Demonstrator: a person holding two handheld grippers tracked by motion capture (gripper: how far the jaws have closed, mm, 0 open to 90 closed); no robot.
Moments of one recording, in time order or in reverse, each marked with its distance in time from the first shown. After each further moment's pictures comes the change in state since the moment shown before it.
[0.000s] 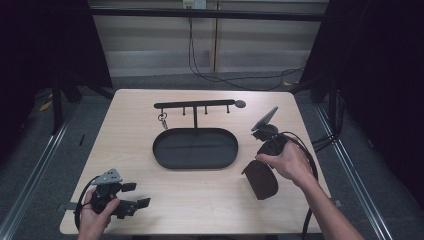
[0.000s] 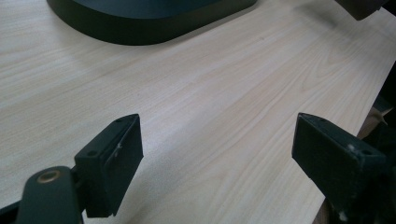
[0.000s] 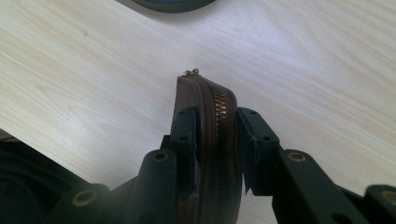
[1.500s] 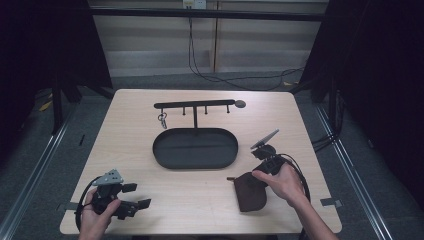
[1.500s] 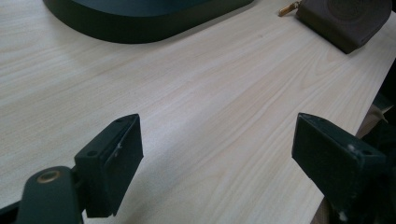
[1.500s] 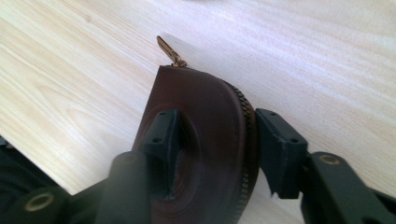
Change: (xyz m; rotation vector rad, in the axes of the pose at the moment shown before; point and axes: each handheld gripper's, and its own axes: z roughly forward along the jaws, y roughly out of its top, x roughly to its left) left arm -0.002 -0.001 0.000 -0.002 0.002 0.007; right arm -0.003 -0.030 0.062 -0.077 0.157 0.022
